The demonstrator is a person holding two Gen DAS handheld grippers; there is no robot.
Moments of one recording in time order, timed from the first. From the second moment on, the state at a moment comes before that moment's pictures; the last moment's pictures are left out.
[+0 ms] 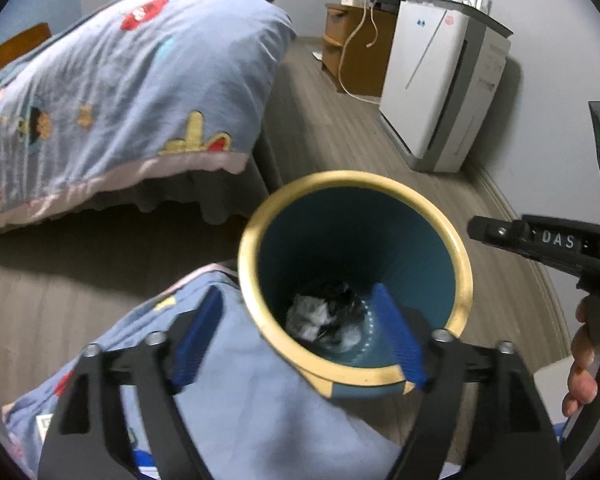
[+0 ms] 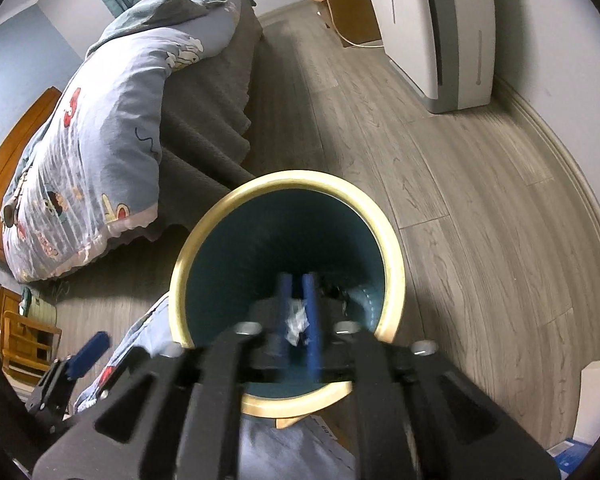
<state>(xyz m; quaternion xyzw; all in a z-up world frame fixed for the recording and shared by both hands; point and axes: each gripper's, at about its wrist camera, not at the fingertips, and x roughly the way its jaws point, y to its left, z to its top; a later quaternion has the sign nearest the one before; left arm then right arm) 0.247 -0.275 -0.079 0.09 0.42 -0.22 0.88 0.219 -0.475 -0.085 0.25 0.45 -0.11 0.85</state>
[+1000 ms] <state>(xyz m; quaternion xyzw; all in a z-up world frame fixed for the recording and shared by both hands) 0.116 -0.006 -0.008 0.07 0.38 -0.04 0.92 0.209 -0.308 -0.028 0.11 0.43 -0.01 0.89</state>
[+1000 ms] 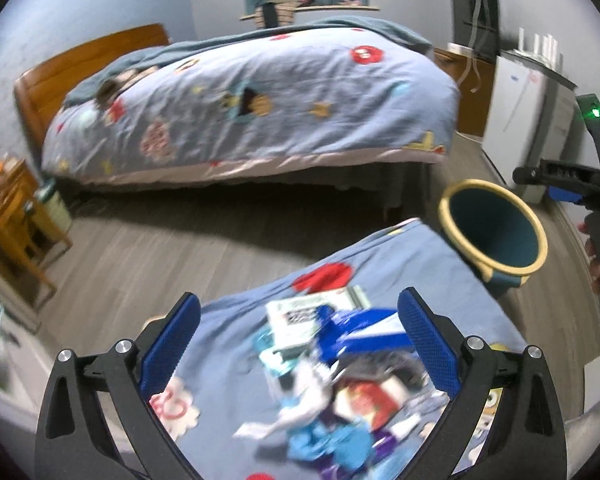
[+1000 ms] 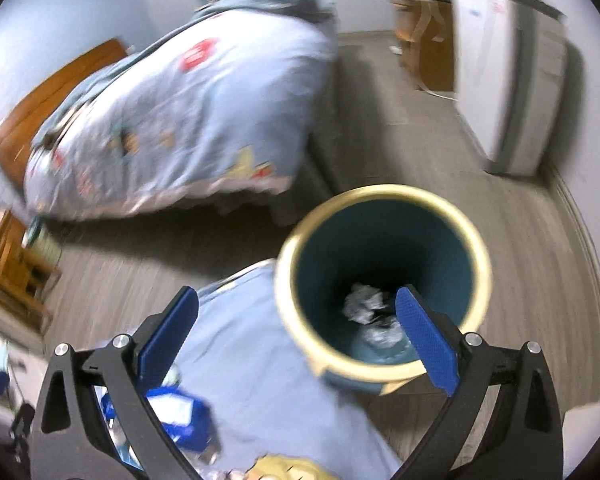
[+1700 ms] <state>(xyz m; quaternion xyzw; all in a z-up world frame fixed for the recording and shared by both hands) 0.112 0.063 -0.082 0.09 0.45 -0.04 0.89 0.161 -0.123 -0.127 -0.14 0.49 0.19 0.84</state>
